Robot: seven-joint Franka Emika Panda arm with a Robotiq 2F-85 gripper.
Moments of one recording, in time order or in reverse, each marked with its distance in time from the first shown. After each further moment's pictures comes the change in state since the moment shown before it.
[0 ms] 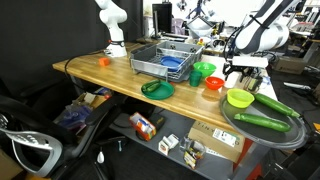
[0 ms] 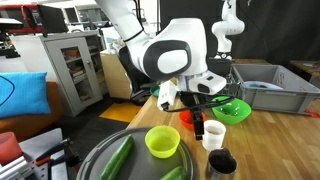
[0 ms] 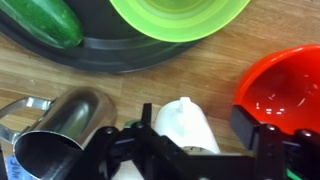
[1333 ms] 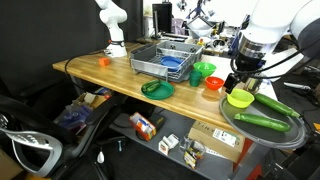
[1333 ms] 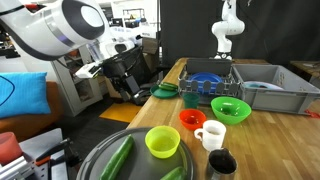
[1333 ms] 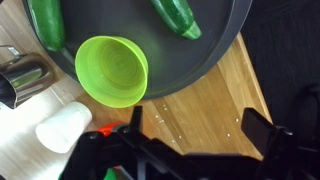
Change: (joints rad) arm 0.348 -0.542 0.017 -0.520 -0.795 -0.032 0.212
